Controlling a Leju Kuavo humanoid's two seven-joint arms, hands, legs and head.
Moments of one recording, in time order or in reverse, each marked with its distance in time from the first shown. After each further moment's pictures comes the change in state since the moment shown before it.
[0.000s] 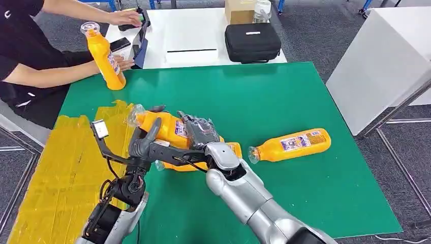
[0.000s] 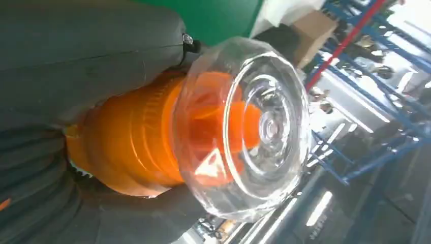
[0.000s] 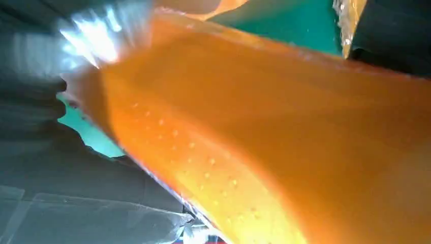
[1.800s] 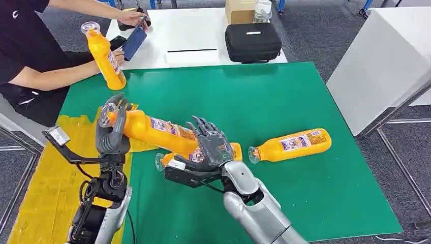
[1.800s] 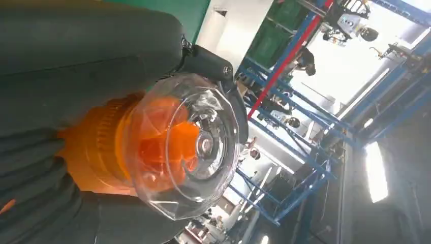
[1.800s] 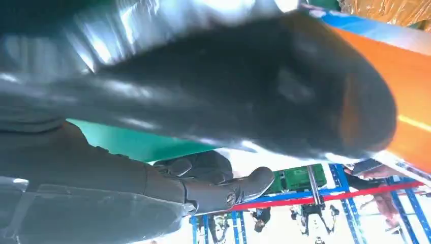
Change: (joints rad) left arm 0.043 -0.009 0.180 -0.135 -0.143 0.082 -0.148; right arm 0.210 -0.130 -0.037 -0.280 0.091 -0.127 -0.137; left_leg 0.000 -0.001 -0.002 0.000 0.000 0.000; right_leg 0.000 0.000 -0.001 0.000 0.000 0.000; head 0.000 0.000
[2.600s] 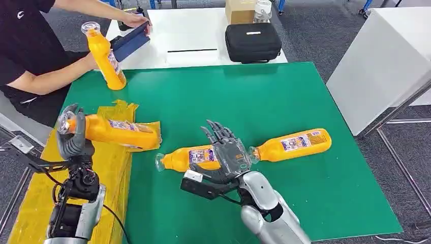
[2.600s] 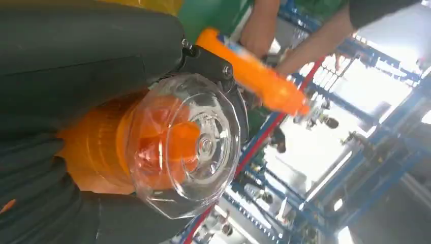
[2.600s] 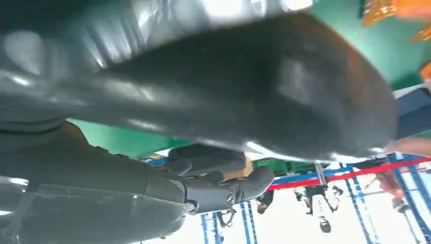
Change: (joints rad) left arm -0.029 0.068 0.290 0.140 -0.002 0.036 -0.053; right arm 0.148 -0.134 -0.023 -0.266 0.001 0.000 -0.006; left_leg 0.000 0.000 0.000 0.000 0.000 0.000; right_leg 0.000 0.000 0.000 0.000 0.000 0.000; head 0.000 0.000
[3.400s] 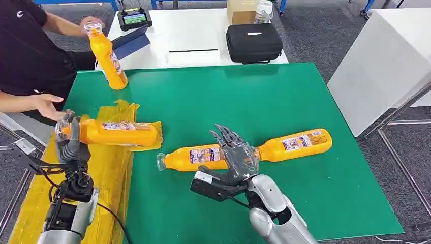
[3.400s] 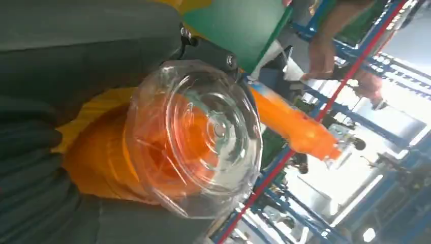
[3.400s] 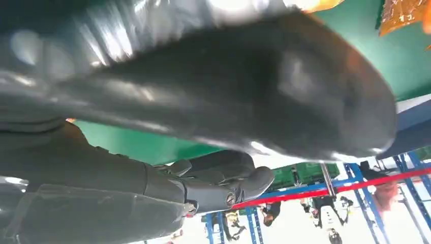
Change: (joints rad) left arm -0.070 0.049 0.072 0.254 -0.047 -0.065 0.033; right arm 0.026 -0.044 -0.015 -0.022 -0.065 0.011 -0.007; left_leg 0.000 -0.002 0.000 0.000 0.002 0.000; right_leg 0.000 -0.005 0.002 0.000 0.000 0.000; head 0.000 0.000
